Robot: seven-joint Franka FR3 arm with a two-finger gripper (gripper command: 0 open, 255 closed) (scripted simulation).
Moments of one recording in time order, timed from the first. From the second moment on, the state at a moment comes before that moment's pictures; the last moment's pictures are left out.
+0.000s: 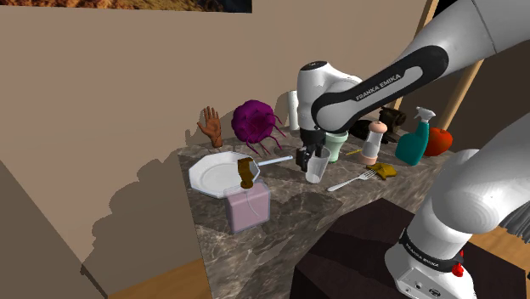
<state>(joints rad) 0.02 -0.38 0.12 -2.65 -0.15 2.22 0.15</state>
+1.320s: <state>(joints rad) 0.02 -0.42 0.12 -2.61 -0.14 2.15 0.14</state>
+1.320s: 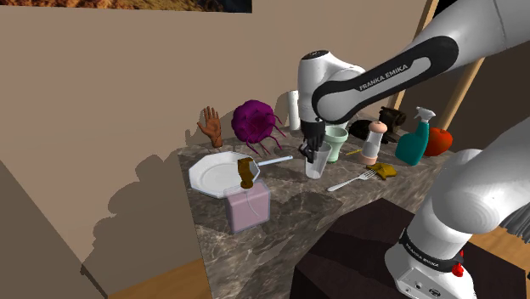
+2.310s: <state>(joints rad) 0.03 -0.50 0.11 -2.47 -0.12 1.92 0.10</state>
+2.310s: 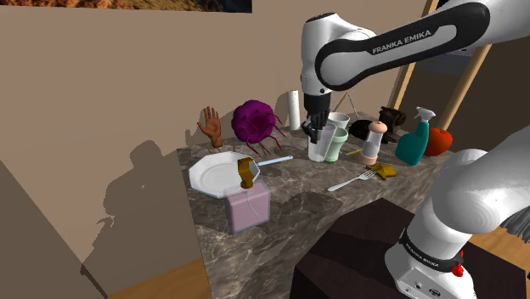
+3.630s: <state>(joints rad) 0.03 -0.52 0.11 -2.22 -0.11 1.65 0.06</state>
